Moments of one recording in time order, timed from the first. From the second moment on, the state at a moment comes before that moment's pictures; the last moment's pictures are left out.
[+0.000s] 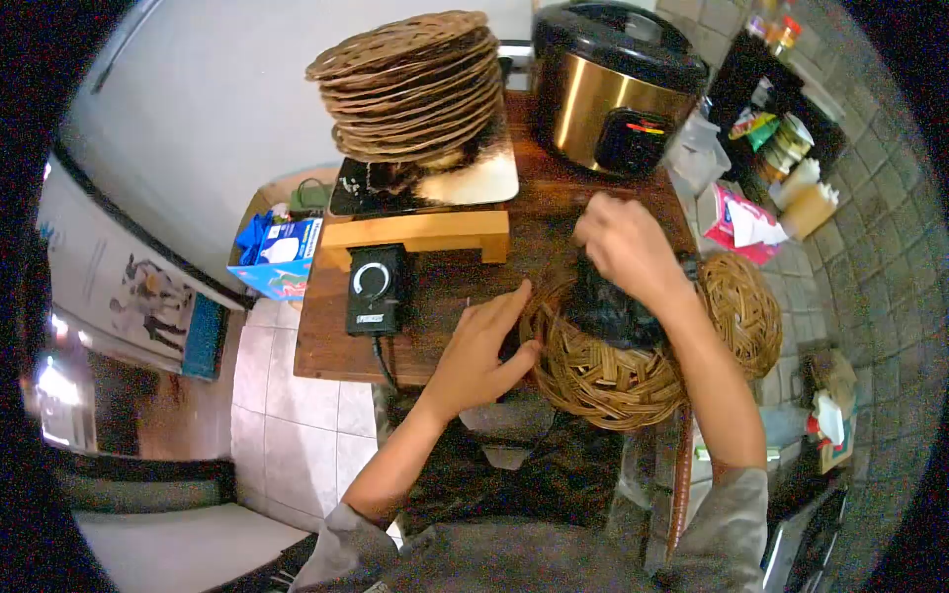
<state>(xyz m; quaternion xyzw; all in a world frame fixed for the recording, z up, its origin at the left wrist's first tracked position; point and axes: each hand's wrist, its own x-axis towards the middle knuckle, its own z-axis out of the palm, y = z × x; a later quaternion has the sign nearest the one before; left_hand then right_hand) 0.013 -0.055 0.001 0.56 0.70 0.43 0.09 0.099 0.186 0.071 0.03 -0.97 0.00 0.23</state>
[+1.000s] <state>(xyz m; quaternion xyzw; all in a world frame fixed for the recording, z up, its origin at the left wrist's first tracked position) 0.018 -0.055 0.009 0.53 0.70 0.48 0.08 0.179 0.154 0.129 -0.01 -0.94 0.27 -0.19</state>
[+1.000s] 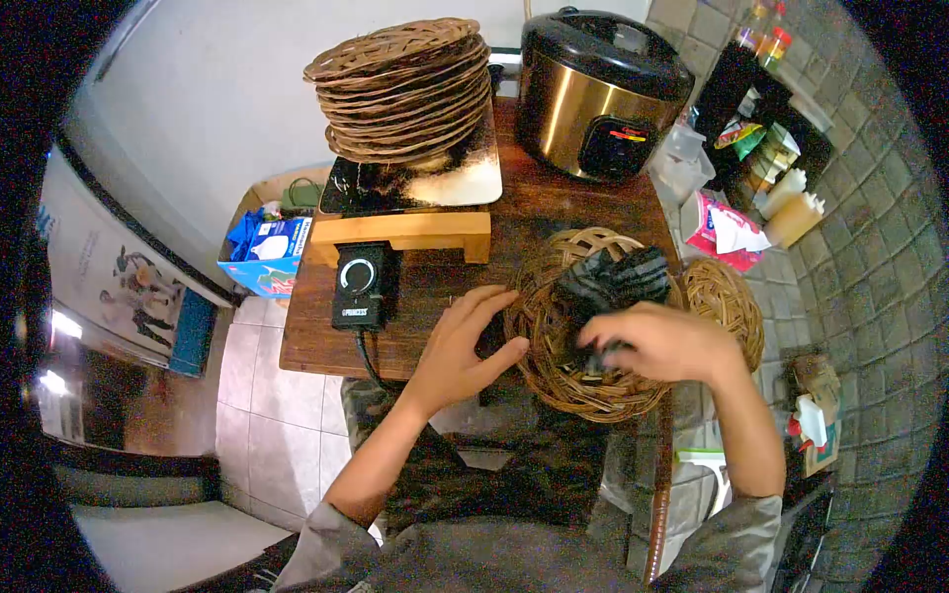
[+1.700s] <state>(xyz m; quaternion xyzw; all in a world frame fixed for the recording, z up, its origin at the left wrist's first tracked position) 0.016 -0.053 0.002 0.57 0.68 0.46 0.02 0.158 0.143 0.060 -0.06 -1.00 0.04 0.03</state>
